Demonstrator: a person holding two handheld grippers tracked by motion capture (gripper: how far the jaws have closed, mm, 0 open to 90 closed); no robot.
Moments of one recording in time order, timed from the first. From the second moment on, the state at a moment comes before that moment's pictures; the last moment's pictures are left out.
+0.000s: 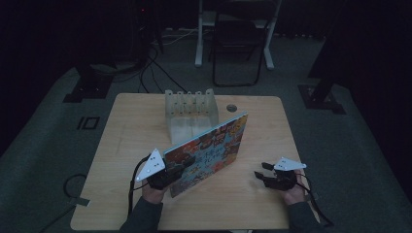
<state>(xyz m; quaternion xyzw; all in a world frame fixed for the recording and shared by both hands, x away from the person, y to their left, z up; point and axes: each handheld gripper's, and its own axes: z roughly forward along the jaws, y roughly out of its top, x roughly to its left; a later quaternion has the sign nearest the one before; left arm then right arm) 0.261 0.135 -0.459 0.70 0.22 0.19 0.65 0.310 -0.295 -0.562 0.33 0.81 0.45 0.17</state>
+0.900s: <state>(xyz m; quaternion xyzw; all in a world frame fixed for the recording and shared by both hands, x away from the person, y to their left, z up) 0.257 0.151 -0.454 0.69 0.26 0.23 0.64 0.311 -0.293 -0.565 0.33 0.82 0.43 0.17</state>
